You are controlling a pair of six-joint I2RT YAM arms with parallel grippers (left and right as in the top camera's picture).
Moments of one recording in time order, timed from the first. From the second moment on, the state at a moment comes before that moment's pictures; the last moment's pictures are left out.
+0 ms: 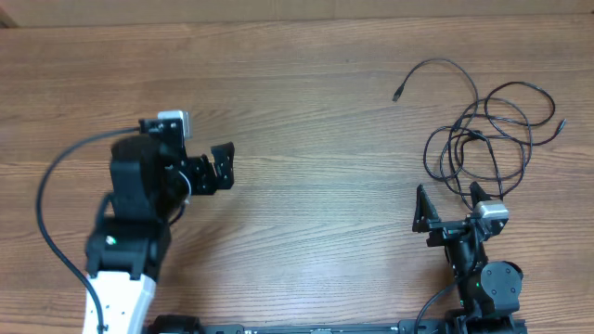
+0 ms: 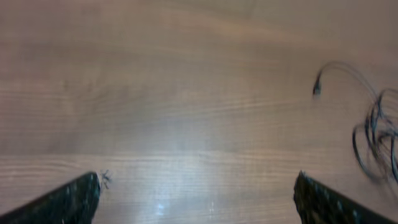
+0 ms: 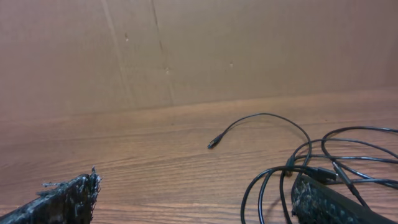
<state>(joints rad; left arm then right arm) -0.07 0.96 0.84 -0.49 0.20 -0.24 0.09 0.01 0.02 -0.03 -0.02 0.14</state>
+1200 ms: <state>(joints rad) -0.07 0.05 0.01 -0.06 0.09 -0.23 0.09 0.01 0.02 -0.04 -0.02 0.14</state>
